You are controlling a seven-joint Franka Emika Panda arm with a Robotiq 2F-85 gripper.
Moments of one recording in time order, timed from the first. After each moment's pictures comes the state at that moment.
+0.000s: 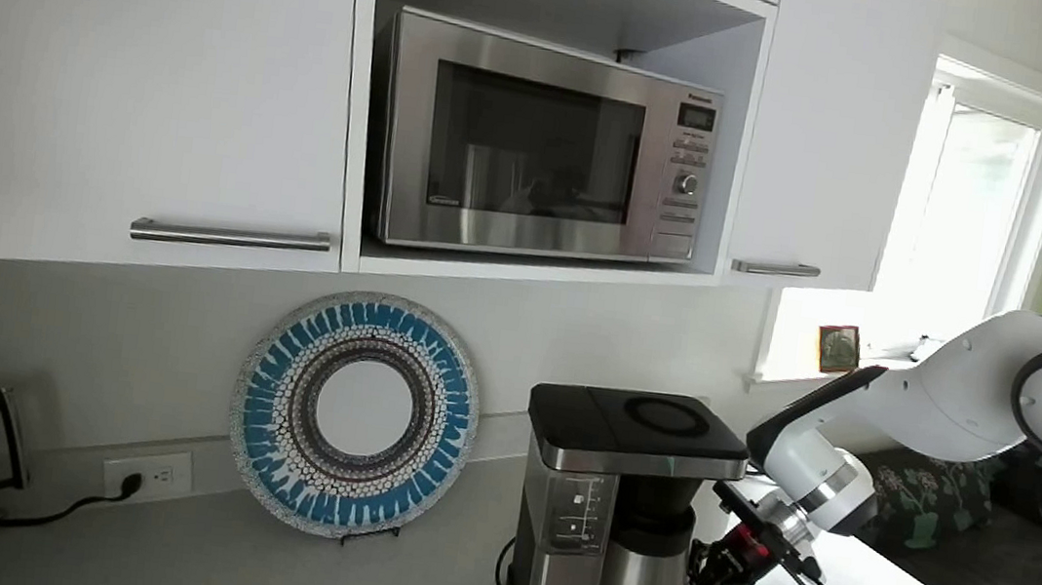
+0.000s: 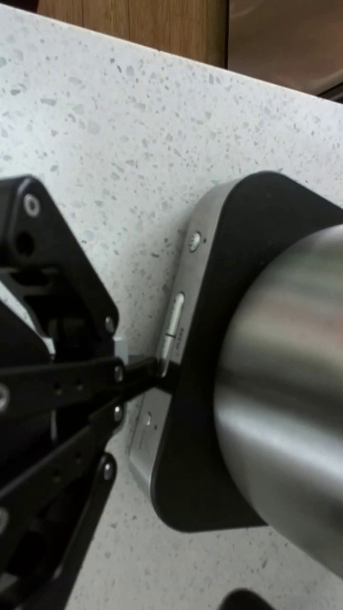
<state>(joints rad) -0.17 0.34 -0.18 -2.19 1.09 2.08 0.55</state>
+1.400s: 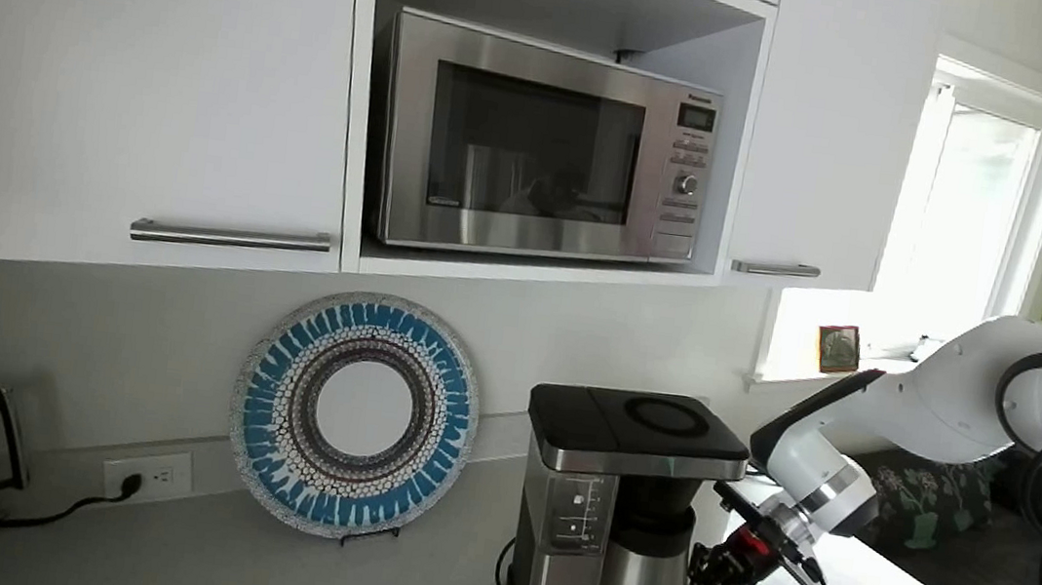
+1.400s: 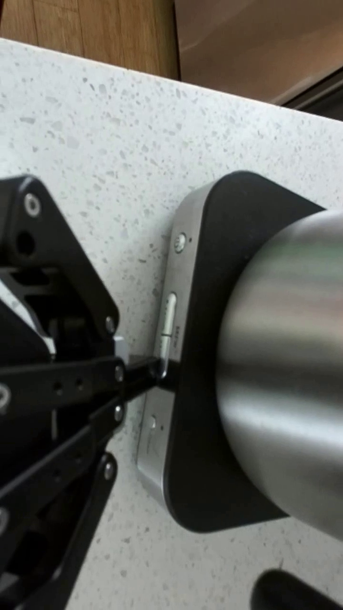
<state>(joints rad) -0.19 0.38 -0.19 -2.15 1.09 1.99 0.64</state>
